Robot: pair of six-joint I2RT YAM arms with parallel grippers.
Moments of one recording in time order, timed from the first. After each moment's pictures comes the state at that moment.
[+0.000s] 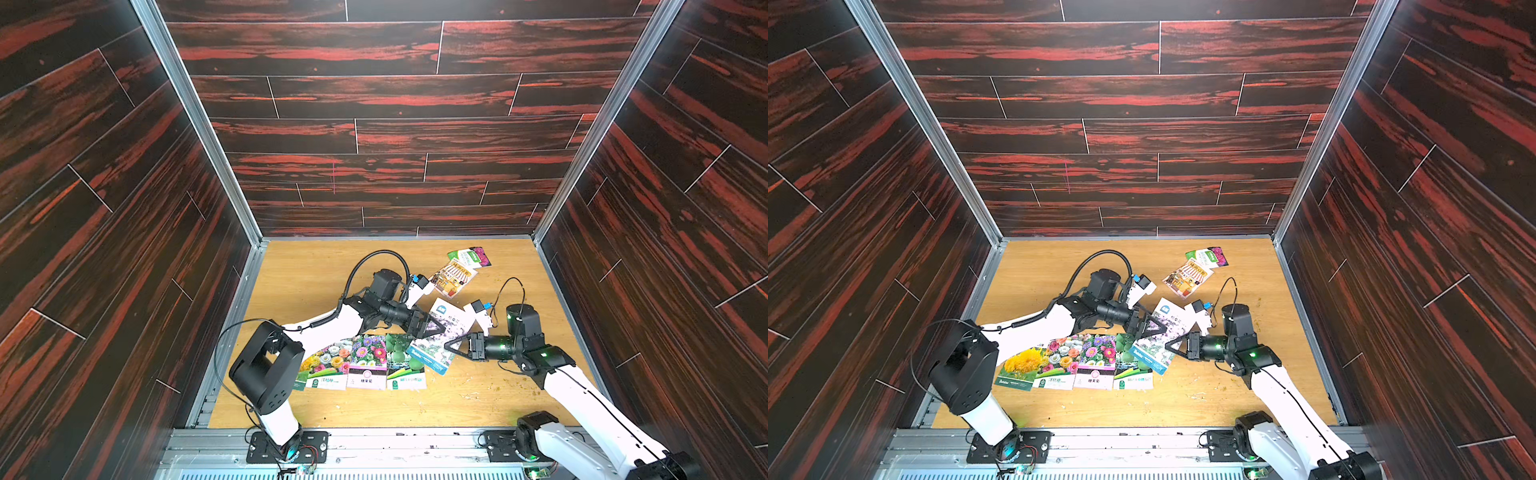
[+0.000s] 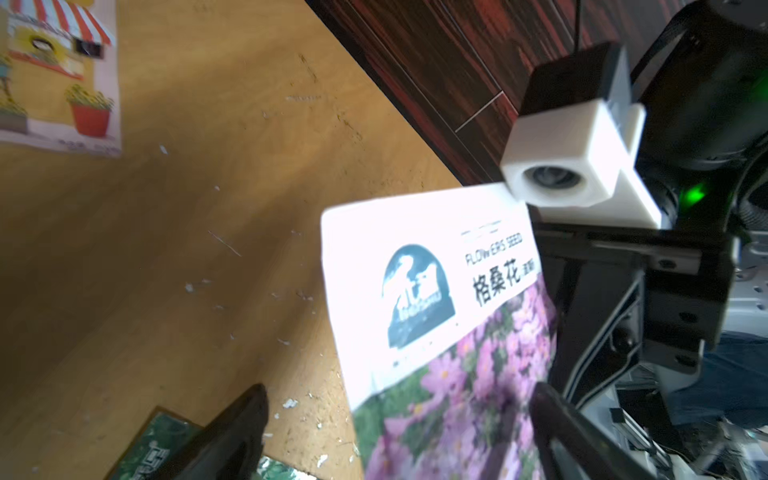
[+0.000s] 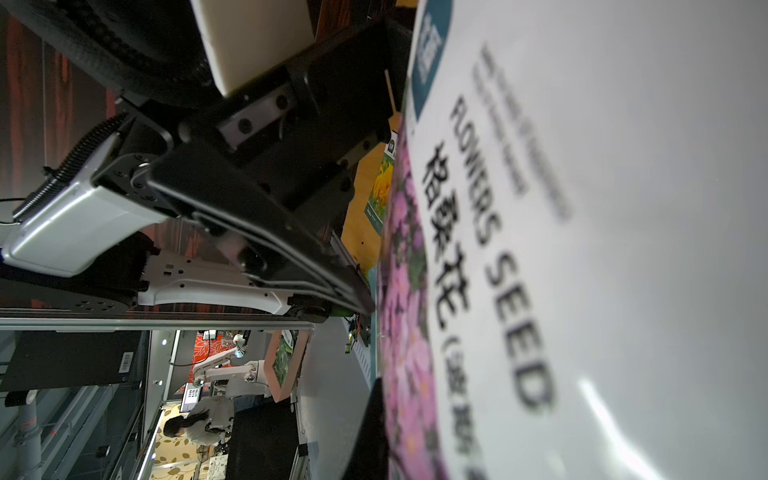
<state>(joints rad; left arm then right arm) -0.68 1.71 1.12 -0.03 0.84 -0.30 0.31 0.92 0.54 -0.30 -1.00 0.57</state>
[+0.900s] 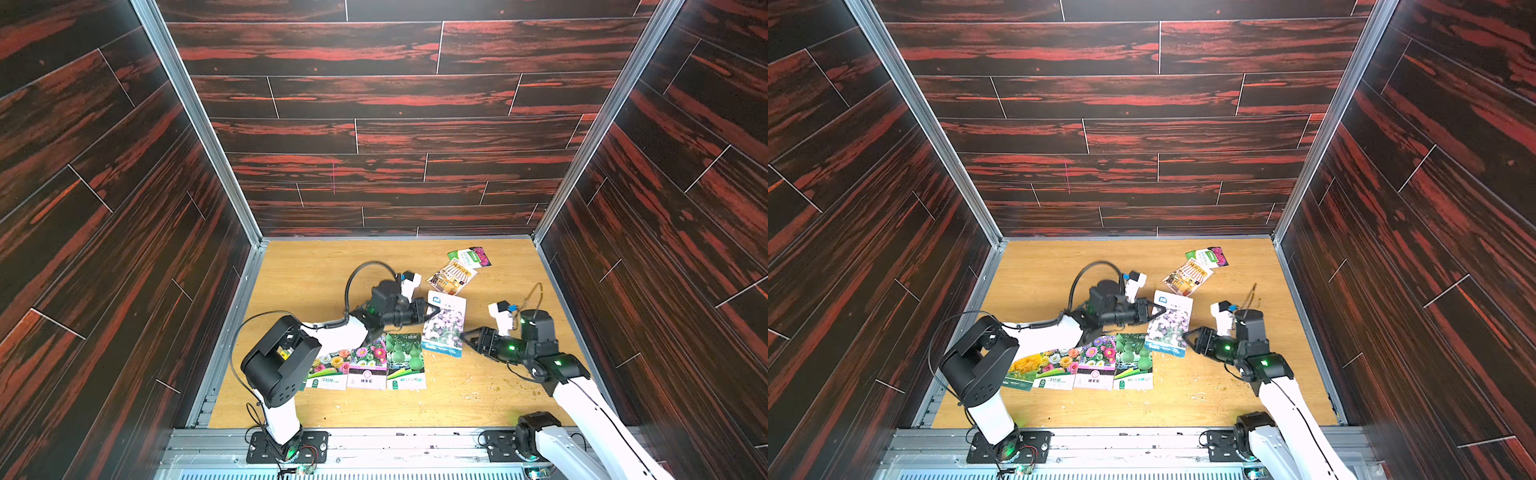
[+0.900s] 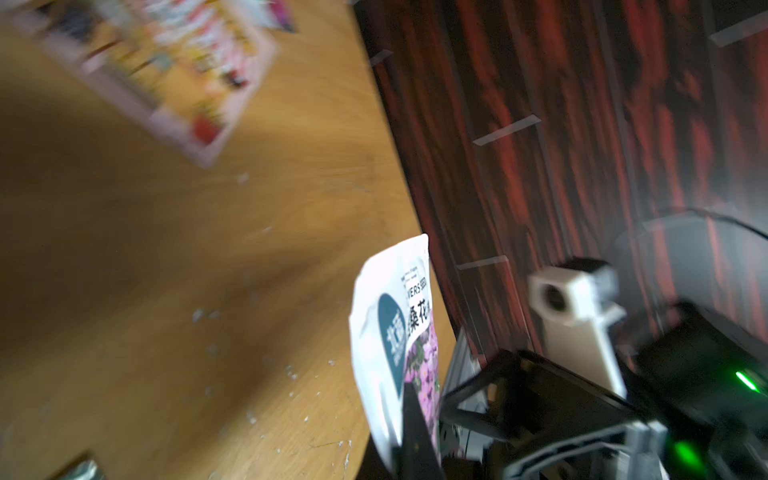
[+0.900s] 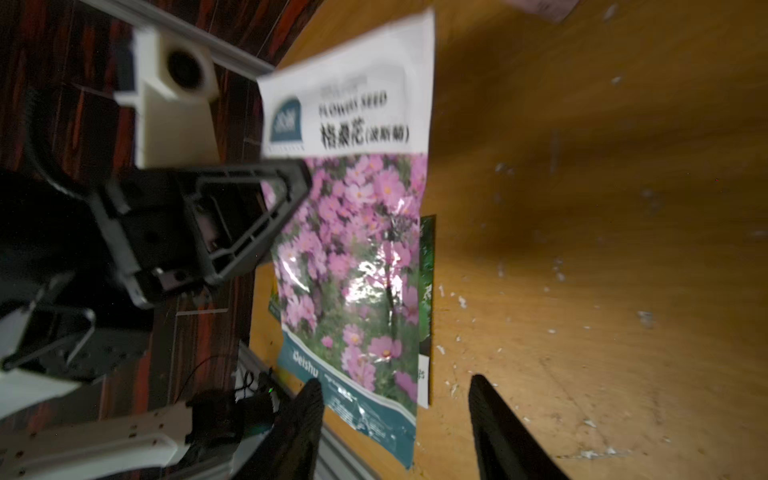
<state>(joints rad) -0.75 1.78 0.95 0.48 0.48 -1.00 0.20 0.76 0.54 -0.49 -0.57 0.61</state>
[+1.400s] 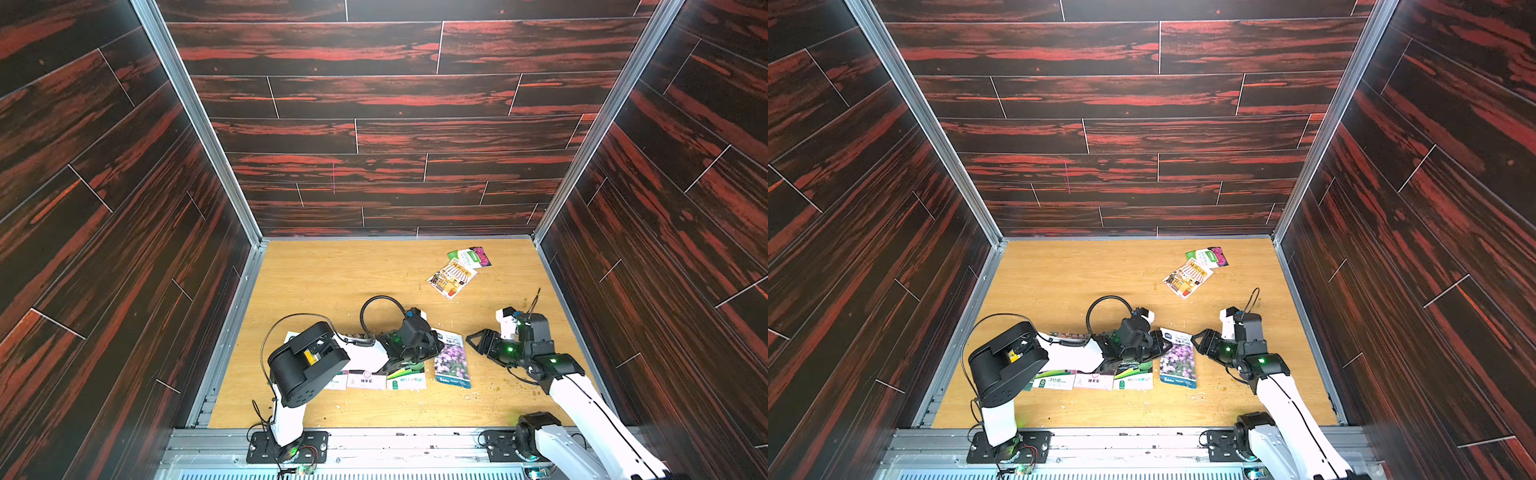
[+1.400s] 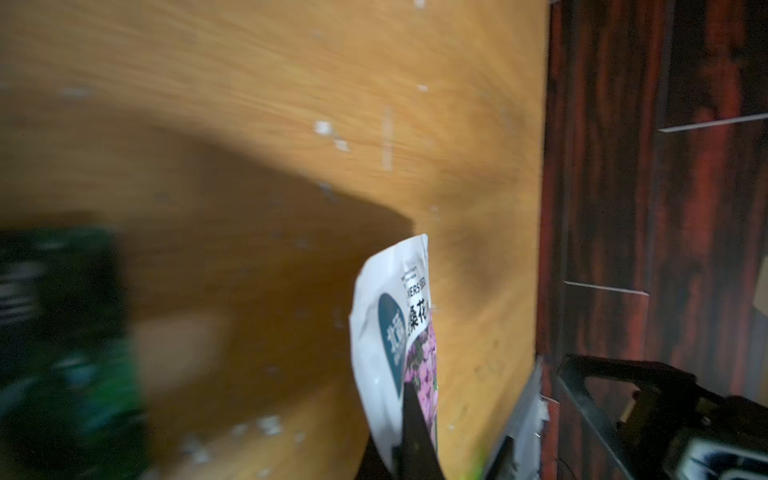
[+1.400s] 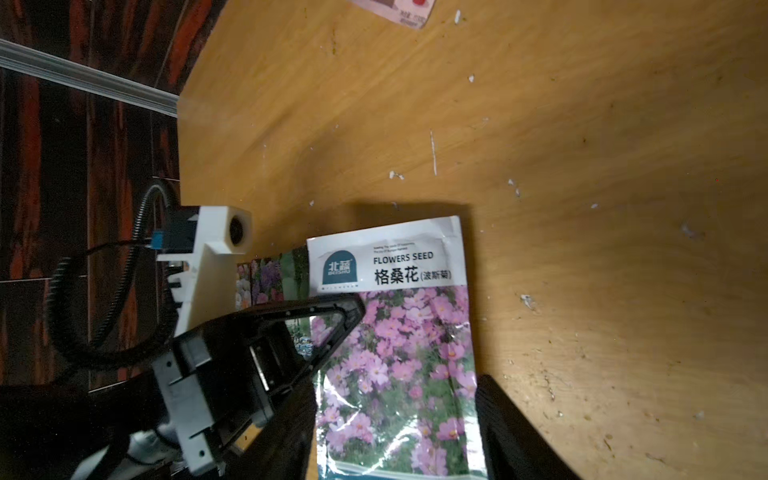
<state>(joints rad) -0.96 1.90 0.94 0.34 0.15 -1.18 0.18 0.88 0.48 -0.46 -0.45 0.62</state>
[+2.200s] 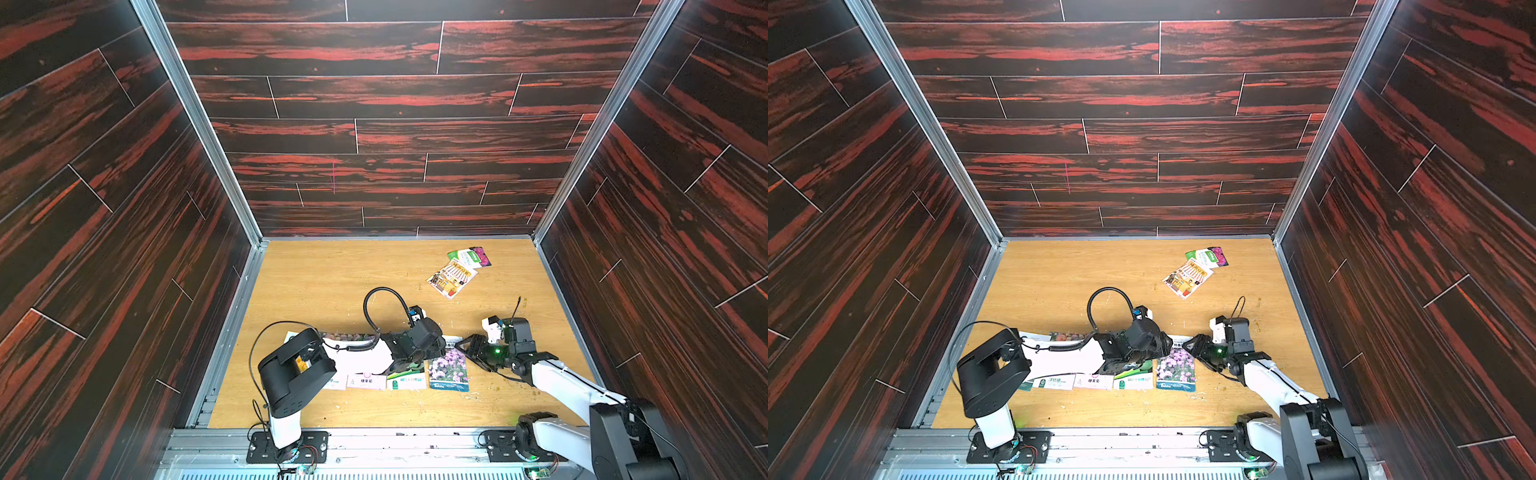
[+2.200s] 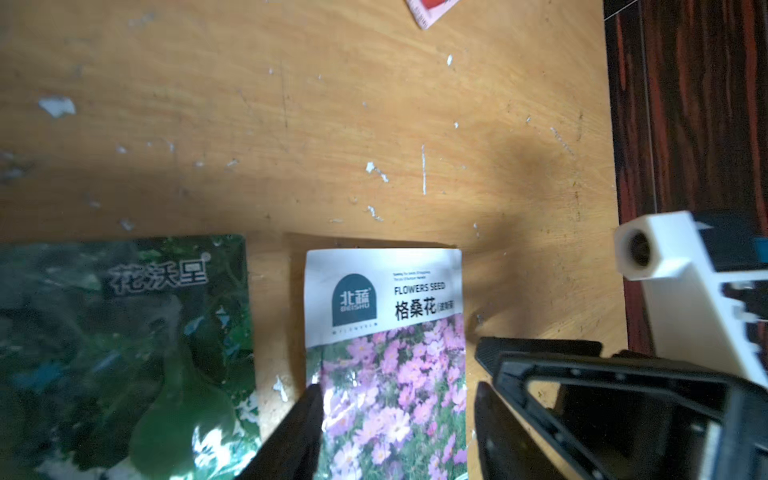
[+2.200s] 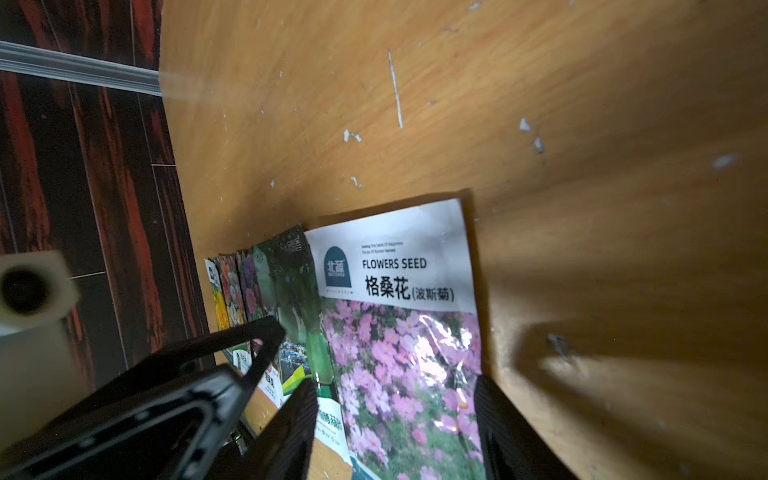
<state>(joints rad) -1.03 1.81 1.04 0.01 -0.10 -1.07 0.18 1.18 0.35 -0.10 -0.58 0.70</state>
